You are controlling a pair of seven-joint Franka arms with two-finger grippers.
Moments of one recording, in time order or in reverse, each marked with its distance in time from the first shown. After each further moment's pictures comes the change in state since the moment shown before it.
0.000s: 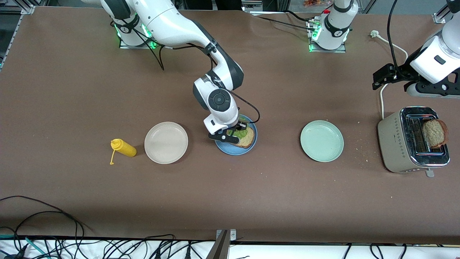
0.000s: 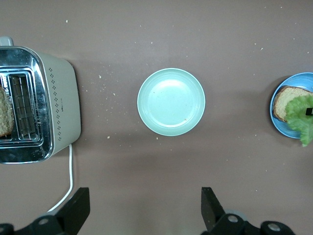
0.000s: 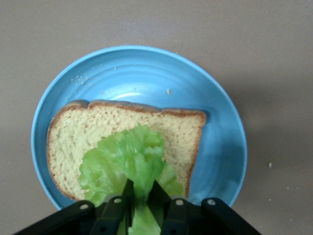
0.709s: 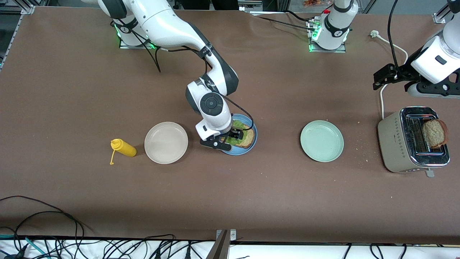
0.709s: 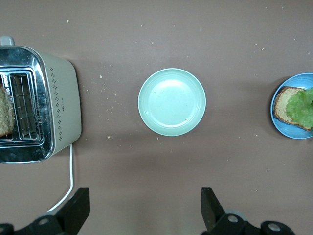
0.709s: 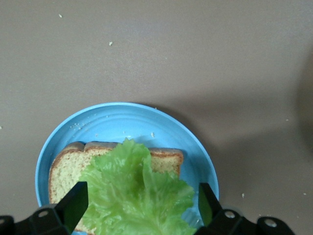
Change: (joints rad) left arm 0.002 0.000 0.001 0.000 0.000 0.000 0.000; right arm -0.003 -0.003 -0.067 0.031 0.000 -0.010 -0.017
